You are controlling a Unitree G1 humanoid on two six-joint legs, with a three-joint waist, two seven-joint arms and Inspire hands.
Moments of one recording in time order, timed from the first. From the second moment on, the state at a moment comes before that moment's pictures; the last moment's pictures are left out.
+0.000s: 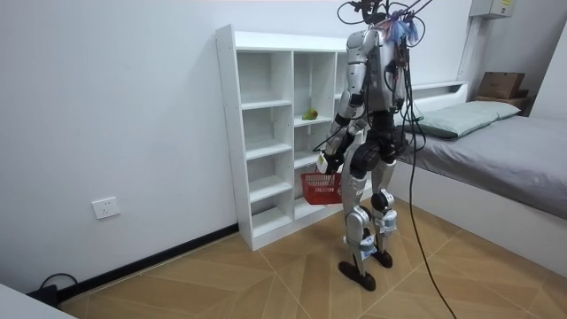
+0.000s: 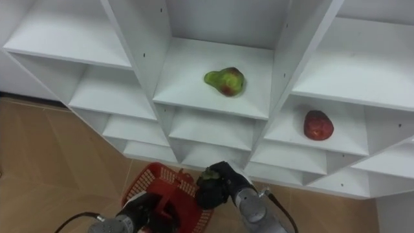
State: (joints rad) left arm -0.12 0.15 -0.44 0.94 -0.07 0.03 -0.10; right arm -0.16 -0.18 0.50 0.75 -0.08 0.03 -0.01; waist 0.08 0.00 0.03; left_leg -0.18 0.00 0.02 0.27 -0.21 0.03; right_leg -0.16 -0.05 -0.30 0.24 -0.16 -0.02
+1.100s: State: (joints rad) left arm -0.15 0.10 -0.44 0.95 -0.09 0.03 -0.17; right arm -0.20 -0.15 0.49 0.89 0.24 0.01 0.10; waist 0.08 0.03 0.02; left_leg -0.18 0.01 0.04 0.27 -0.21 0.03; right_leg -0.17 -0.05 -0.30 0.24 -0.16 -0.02
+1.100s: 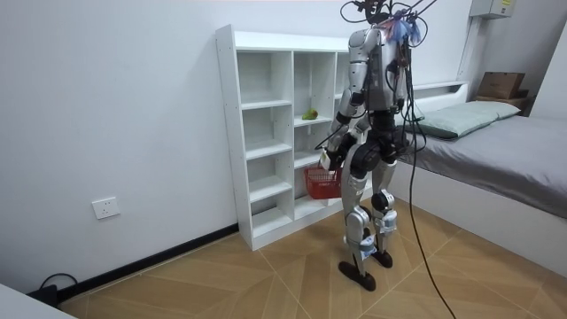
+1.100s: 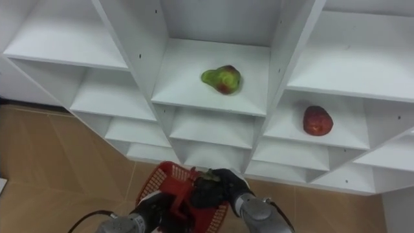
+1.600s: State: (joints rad) left arm -0.16 0.10 -0.46 0.95 -0.11 0.00 -0.16; right arm -0.20 -0.15 0.49 0.94 0.24 0.00 0.11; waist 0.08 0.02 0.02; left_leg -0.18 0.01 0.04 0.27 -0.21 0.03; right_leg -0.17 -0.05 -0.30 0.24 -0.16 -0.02
